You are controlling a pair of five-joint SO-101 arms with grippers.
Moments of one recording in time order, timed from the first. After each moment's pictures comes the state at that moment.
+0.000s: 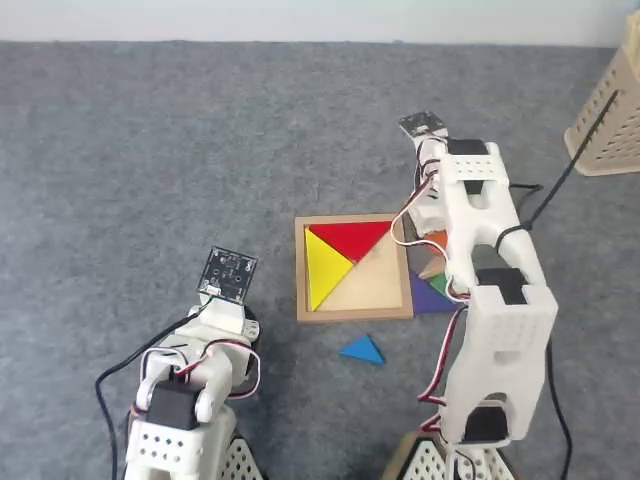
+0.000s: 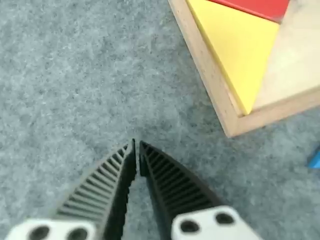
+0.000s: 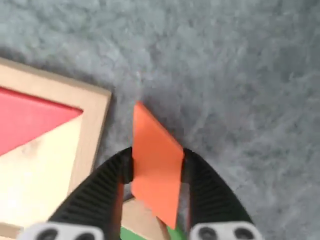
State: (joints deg) left arm 4.7 -103.4 97.5 72.0 -0.7; right arm -6.4 31.6 -9.1 73.6 18.8
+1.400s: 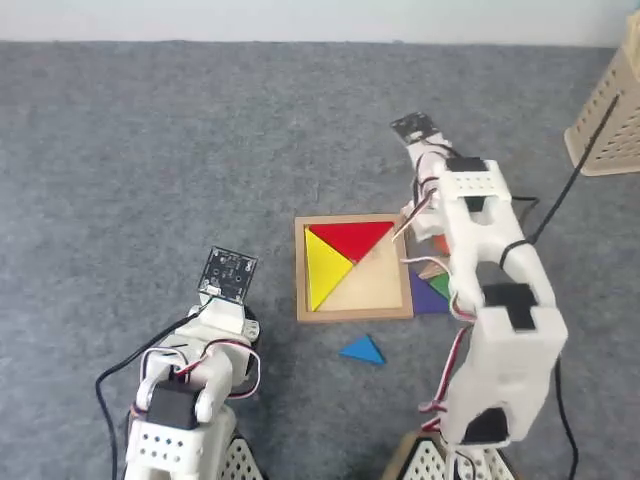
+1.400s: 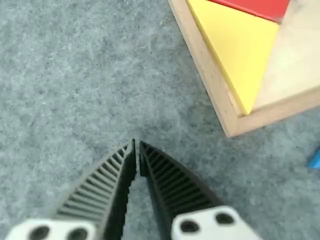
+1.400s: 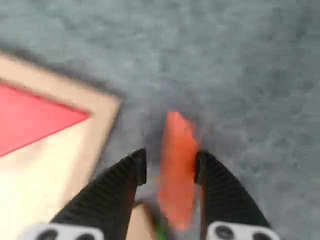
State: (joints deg) left arm 4.7 -103.4 97.5 72.0 -0.7; right arm -5.2 25.2 4.1 60.0 22.3
